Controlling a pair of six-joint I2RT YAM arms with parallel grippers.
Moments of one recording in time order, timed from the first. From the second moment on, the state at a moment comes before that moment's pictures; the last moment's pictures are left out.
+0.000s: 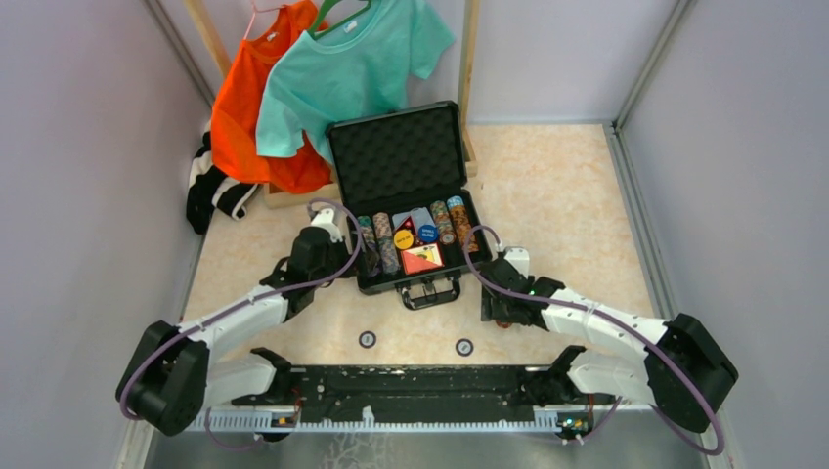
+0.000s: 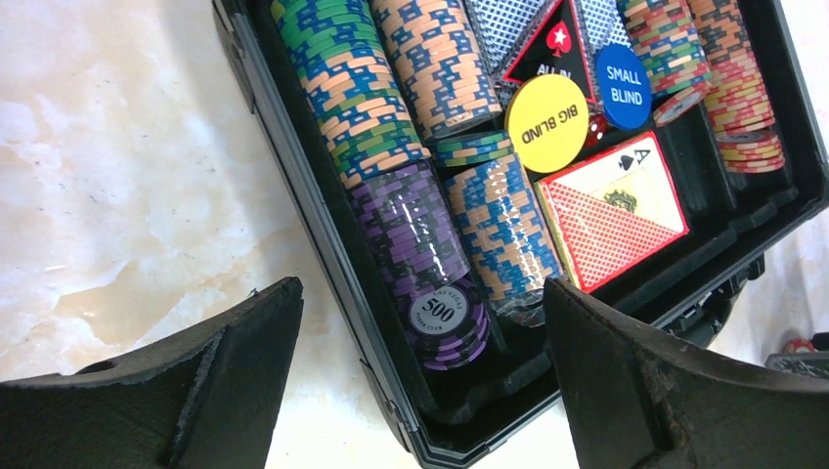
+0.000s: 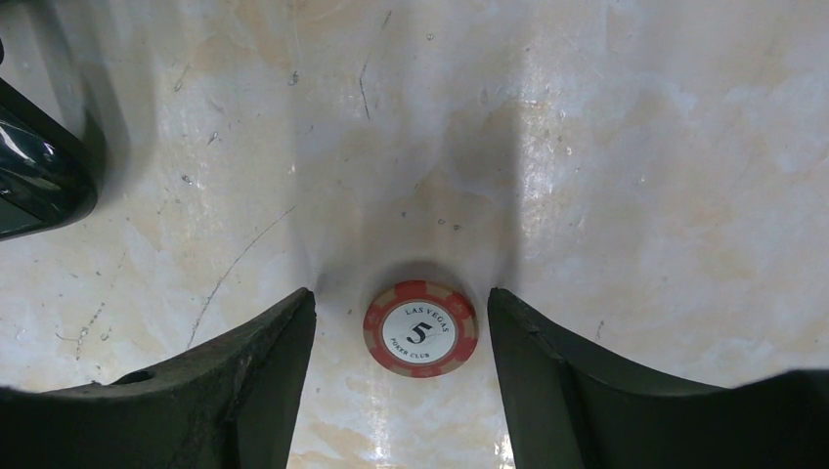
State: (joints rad) left arm -0.51 1.15 0.44 0.18 -0.06 -0.48; right arm 0.78 1.09 0.48 -0.54 0.33 0.73
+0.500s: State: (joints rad) left arm -0.51 1.09 0.44 0.18 -0.02 -0.49; right arm 0.80 1.10 0.50 -0.61 0.35 0.79
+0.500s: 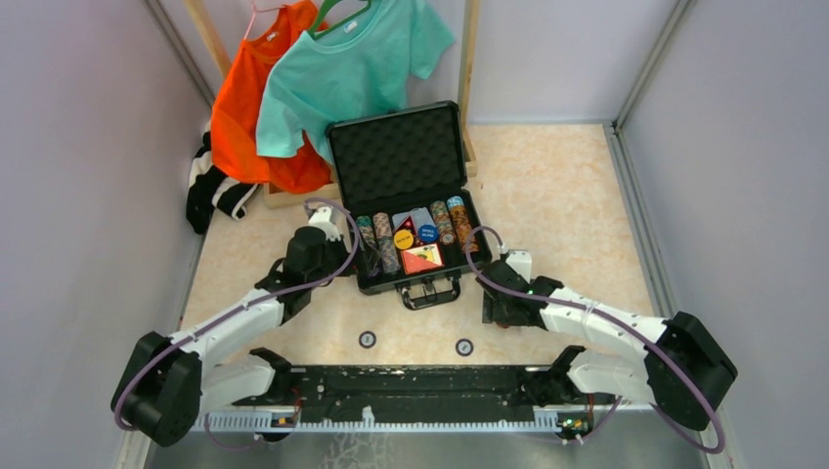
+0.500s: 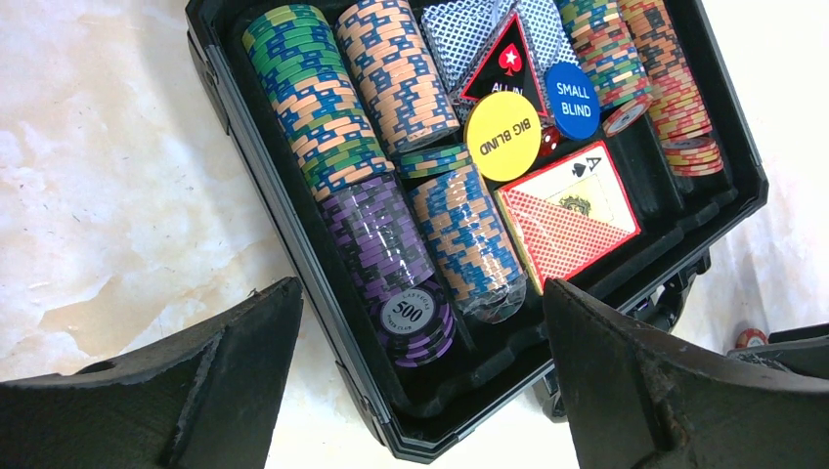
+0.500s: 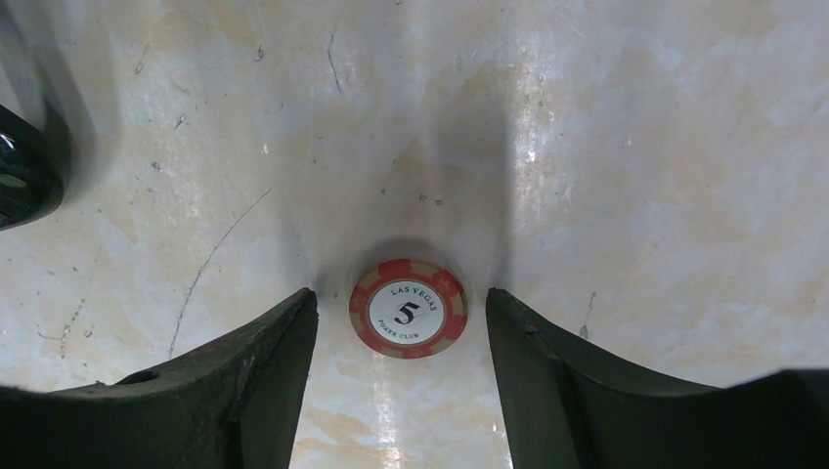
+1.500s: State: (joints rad) left arm -0.51 1.05 0.43 0.17 -0.04 -0.49; right arm 0.83 1.16 0.53 -0.62 0.38 0.85
